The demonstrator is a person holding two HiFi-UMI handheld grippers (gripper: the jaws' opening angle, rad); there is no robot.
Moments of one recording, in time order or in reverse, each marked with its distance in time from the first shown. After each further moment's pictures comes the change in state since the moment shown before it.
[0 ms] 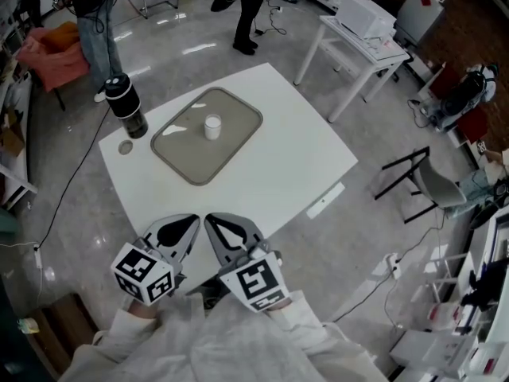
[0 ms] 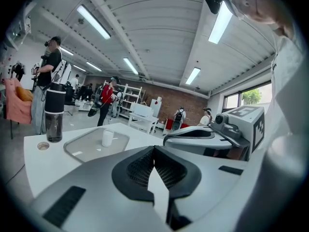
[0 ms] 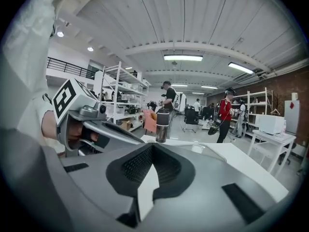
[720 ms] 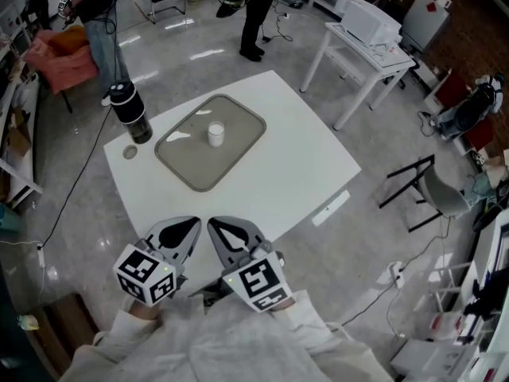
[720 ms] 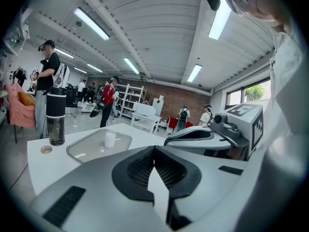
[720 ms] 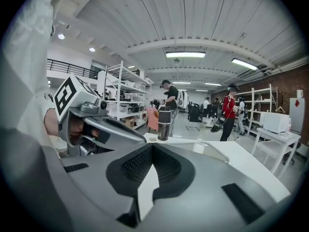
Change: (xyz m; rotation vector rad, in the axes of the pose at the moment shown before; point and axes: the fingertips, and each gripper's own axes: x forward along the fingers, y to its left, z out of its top) left arm 0.007 0.001 0.008 0.023 0.016 0.040; right arm 0.000 -0.010 -0.002 0.007 0.019 0.047
